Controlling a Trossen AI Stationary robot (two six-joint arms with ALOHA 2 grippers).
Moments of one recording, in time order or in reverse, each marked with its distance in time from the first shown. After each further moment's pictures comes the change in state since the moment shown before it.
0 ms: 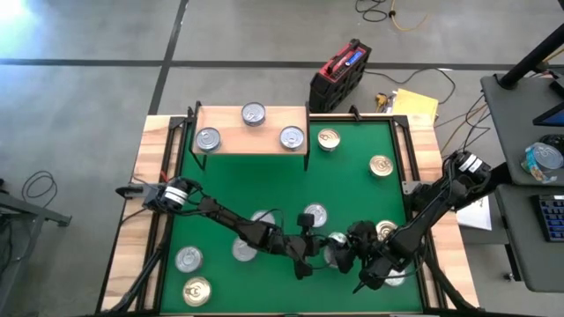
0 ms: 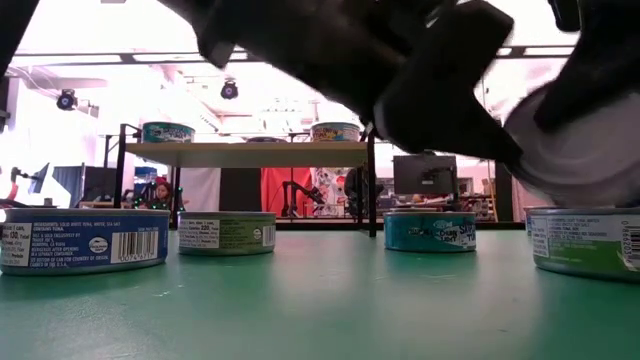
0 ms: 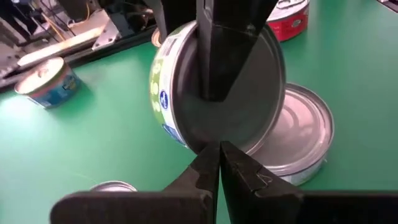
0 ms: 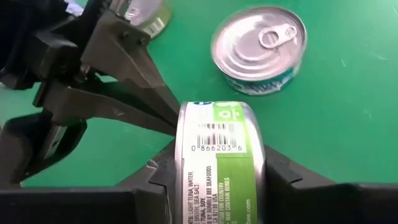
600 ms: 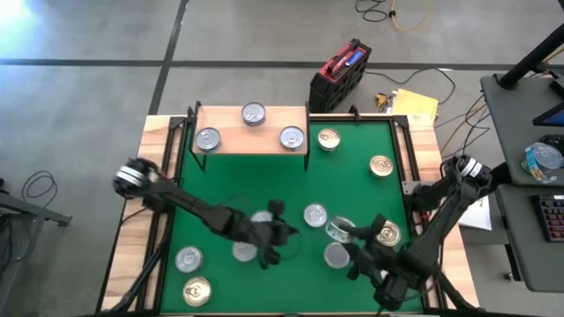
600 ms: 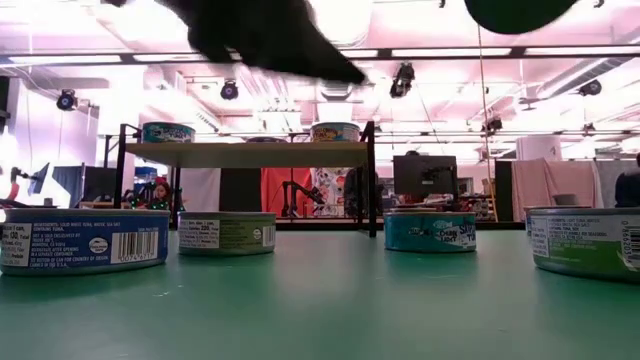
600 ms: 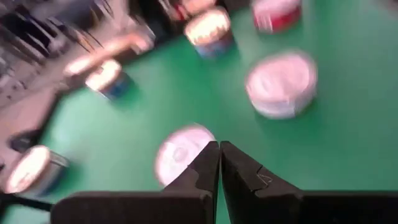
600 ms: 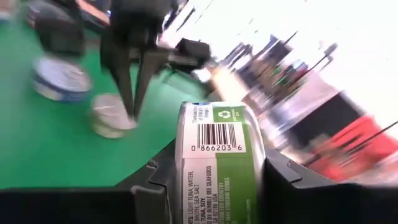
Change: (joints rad) left arm -0.049 -0.463 -0.386 -0.076 -0.035 0.081; right arm 0.101 0.045 0.227 -0.232 0.657 -1.070
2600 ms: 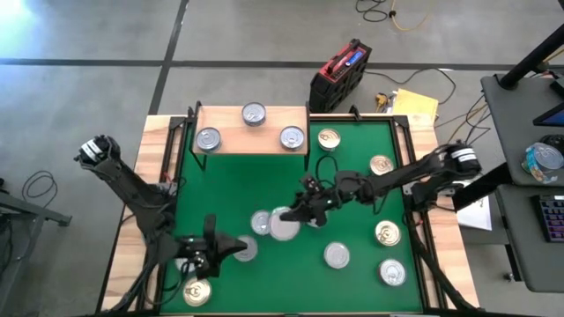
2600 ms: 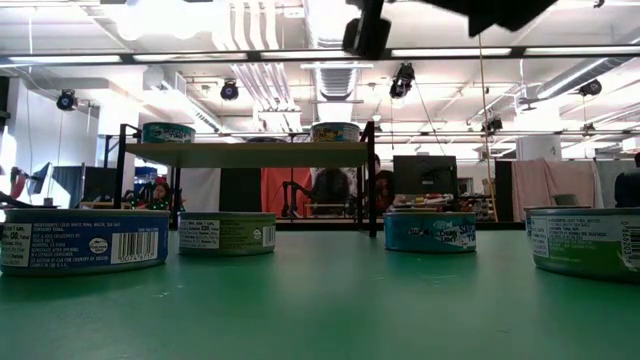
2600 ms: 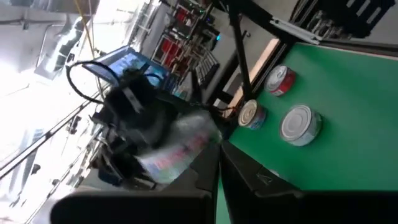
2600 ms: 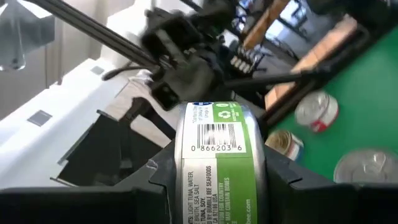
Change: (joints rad) left arm -0.439 -0.464 -0.270 0.189 -0.408 0.724; right arm -0.769 -0.017 -0.257 1.564 -1.644 0.516
